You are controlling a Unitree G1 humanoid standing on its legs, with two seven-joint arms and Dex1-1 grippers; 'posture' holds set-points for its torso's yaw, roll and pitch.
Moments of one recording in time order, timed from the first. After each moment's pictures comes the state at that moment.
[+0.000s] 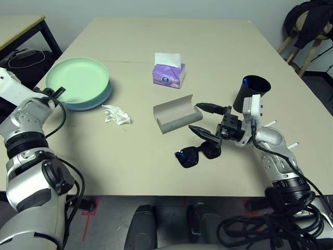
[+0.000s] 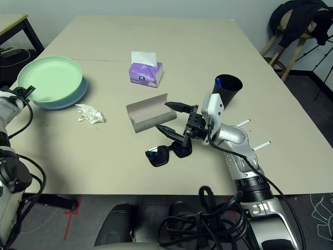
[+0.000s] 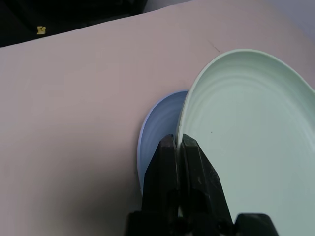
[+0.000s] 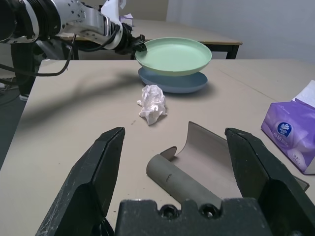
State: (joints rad) left arm -0.93 0.66 0.64 0.96 -0.40 0.44 0.07; right arm -0.36 -0.35 0.07 0.06 0.40 -0.01 1.02
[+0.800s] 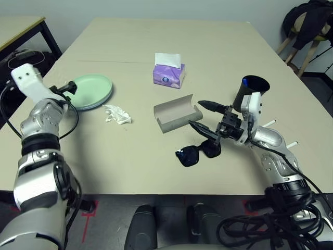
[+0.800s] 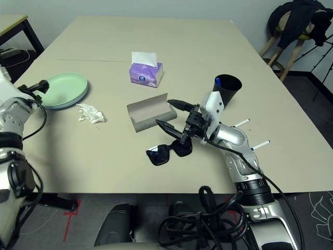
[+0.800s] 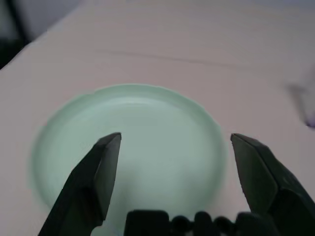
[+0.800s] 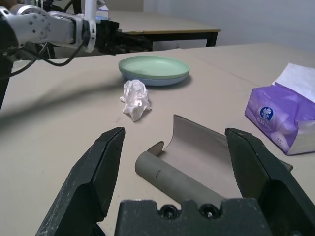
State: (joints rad) left arm -0.64 0.67 0.25 0.54 -0.34 0.36 -0.47; right arm -0.36 -0.35 0.08 0.00 0.38 0.12 0.89
